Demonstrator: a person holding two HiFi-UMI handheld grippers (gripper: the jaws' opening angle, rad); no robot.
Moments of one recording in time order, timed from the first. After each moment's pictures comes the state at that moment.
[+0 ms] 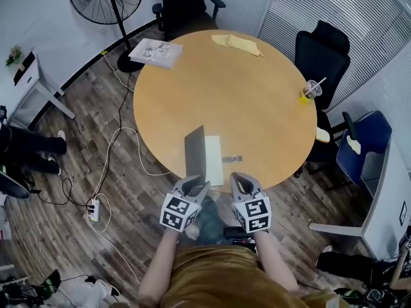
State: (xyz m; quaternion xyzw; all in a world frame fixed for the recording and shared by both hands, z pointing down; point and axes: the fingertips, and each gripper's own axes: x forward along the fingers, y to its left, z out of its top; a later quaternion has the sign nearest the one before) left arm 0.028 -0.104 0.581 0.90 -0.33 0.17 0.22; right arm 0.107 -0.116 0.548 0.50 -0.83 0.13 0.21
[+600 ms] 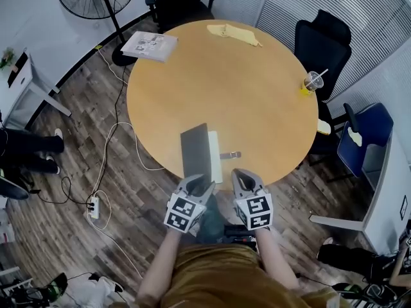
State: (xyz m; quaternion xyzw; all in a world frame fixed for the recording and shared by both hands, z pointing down) left arm 0.052 -0.105 0.594 0.91 -0.31 0.20 0.21; right arm 0.122 -0.128 0.564 0.51 -0.82 0.15 0.21
